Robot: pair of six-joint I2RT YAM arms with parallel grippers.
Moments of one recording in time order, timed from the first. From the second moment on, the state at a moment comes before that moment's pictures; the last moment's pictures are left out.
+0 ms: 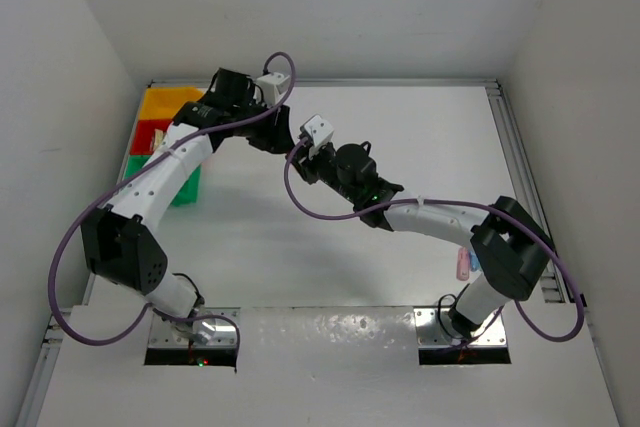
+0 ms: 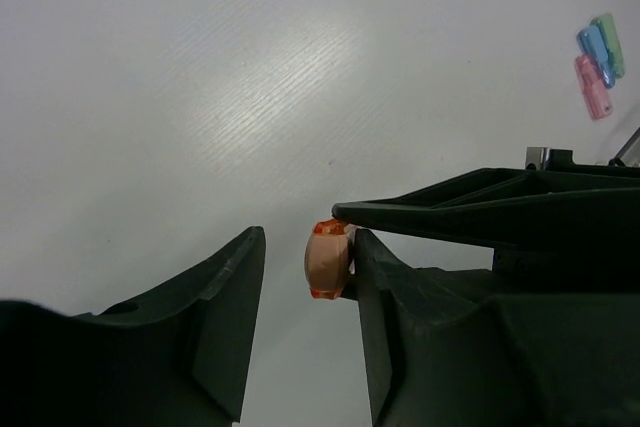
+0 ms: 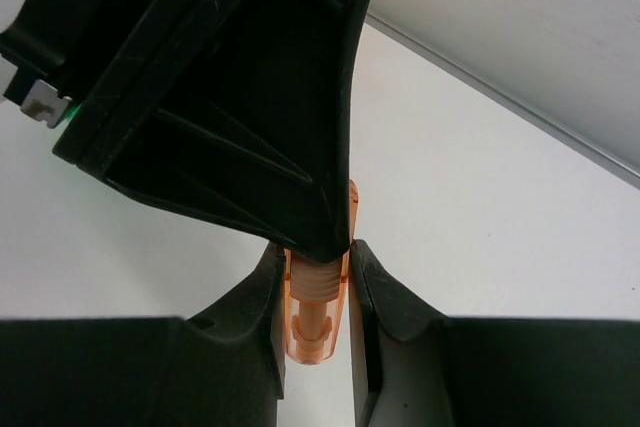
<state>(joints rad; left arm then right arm) -0.33 1.55 1.49 -0.72 0.48 0.01 0.85 1.61 0.93 0.59 0.07 -0.06</state>
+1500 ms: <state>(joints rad) 0.33 2.35 2.18 -0.39 0.42 -0.12 0.74 1.50 0.70 0.43 0.18 0.11</state>
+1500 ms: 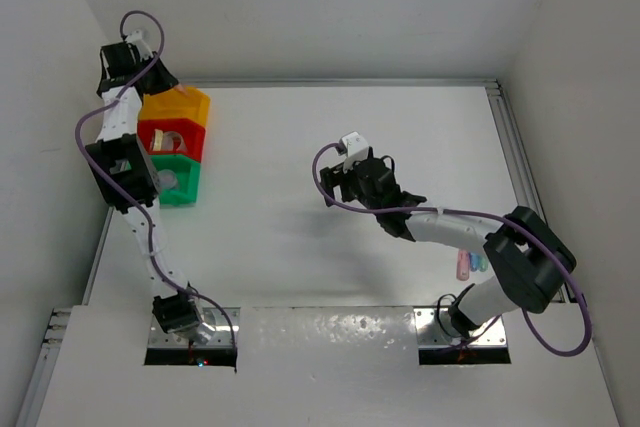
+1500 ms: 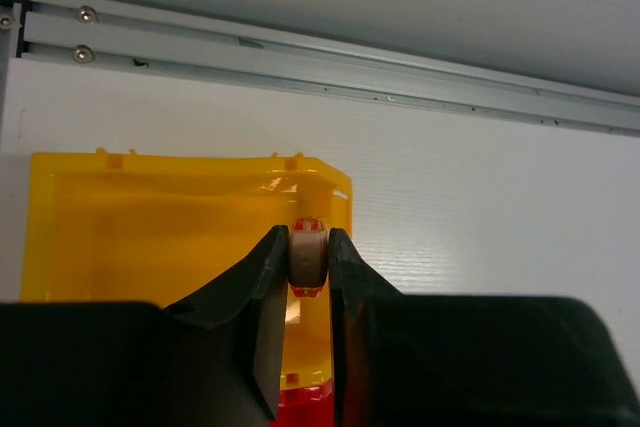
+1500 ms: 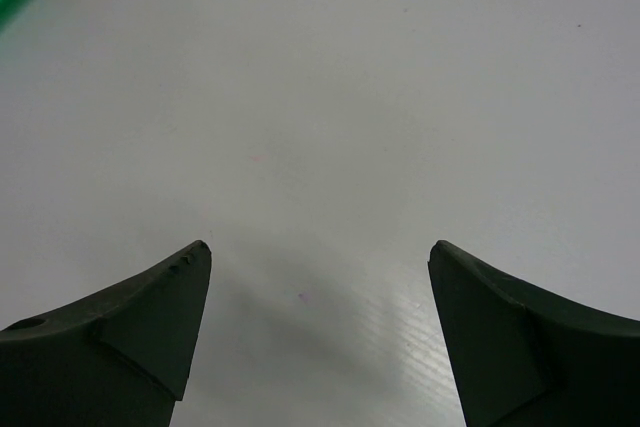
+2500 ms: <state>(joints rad) 0.35 2.45 2.18 -0.38 0.26 -0.10 0.55 1.32 0.82 -0.22 0.29 0.38</state>
